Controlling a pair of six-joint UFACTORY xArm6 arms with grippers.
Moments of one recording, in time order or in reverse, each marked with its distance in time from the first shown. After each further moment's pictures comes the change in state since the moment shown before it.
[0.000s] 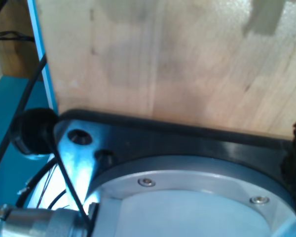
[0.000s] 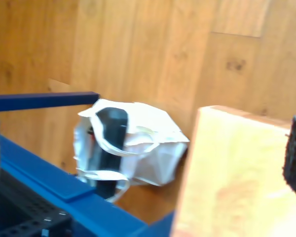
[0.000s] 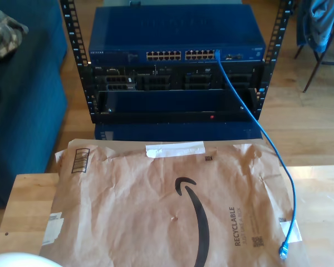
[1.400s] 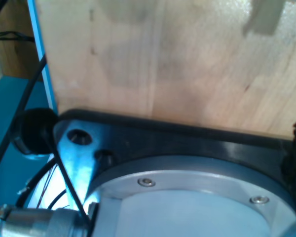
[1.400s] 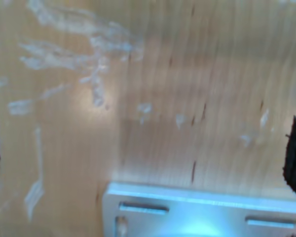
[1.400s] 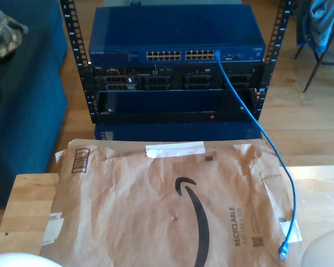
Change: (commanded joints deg) left arm 0.0 0.0 0.0 0.0 0.0 0.0; right arm -45.5 -16.4 28.7 -30.2 25.8 -20.1
